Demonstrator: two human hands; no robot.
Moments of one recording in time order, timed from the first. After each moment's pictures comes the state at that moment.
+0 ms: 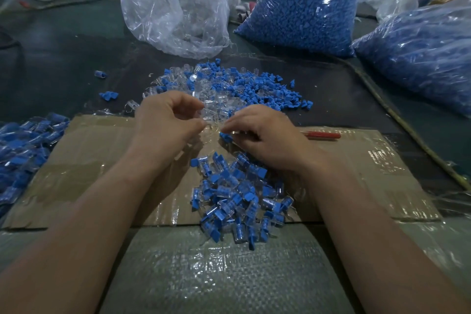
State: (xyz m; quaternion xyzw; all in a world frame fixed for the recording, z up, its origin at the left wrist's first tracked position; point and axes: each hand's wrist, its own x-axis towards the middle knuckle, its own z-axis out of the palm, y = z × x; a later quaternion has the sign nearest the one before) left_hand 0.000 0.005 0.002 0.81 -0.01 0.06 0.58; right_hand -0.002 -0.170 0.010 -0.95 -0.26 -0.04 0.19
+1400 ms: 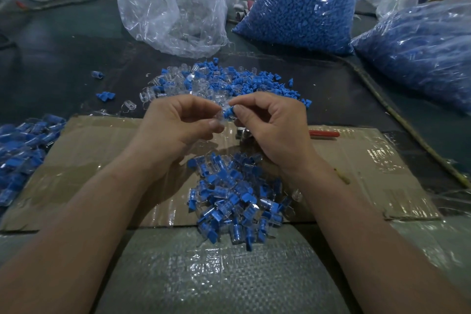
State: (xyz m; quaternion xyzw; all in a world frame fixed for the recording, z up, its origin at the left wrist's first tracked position) left_hand -0.006 0.001 0.007 0.74 -0.09 -0.05 0.67; right_hand -0.014 -0.159 0.011 -0.84 -0.15 -0.19 0.49
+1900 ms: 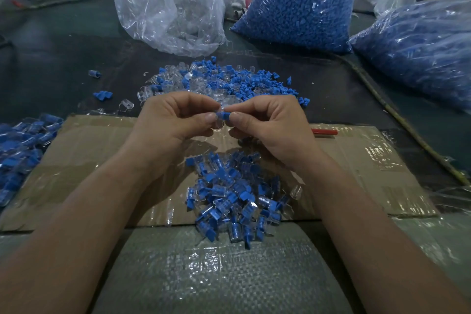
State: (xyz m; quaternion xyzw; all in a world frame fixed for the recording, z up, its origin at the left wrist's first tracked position) left_hand -0.006 0.002 0.008 0.71 -0.11 -0.04 0.70; right_hand -0.019 -0.164 0.019 -0.78 -0.13 -0.02 0.61
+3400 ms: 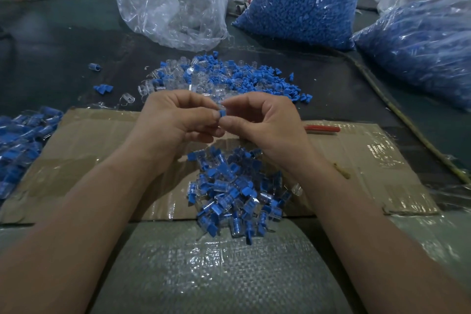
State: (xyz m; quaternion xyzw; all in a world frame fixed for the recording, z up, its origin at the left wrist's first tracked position) left_hand -0.006 0.000 0.011 0.67 -0.07 -0.08 0.73; right_hand -0.021 -0.158 0.014 -0.81 -0.13 -0.03 0.57
